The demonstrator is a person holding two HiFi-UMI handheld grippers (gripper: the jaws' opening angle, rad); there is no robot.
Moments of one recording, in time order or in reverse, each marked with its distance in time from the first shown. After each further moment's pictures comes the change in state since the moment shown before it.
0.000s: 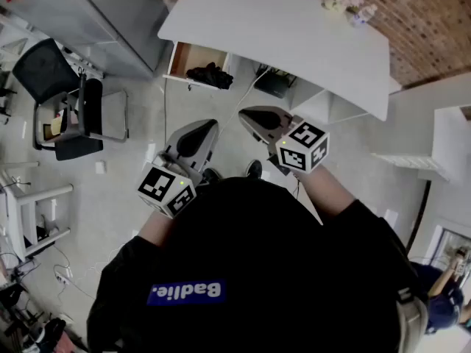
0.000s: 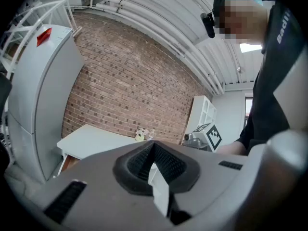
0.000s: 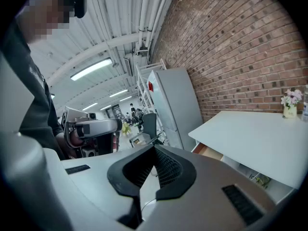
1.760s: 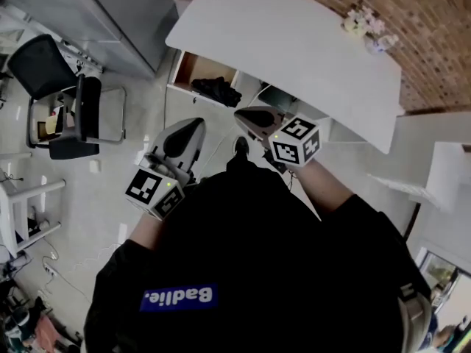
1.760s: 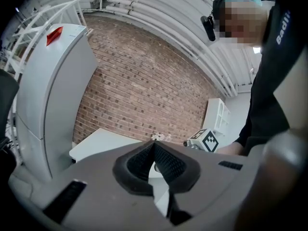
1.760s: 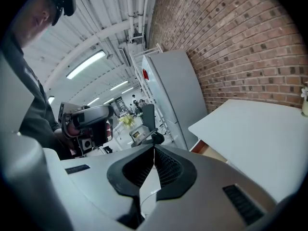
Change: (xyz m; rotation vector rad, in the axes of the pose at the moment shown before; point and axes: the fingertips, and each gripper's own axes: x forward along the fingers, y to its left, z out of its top) left arm 0.029 0.125 0.031 -0.040 -0.028 0.126; right arm 0.106 -0.083 0.013 0.044 0.144 0.080
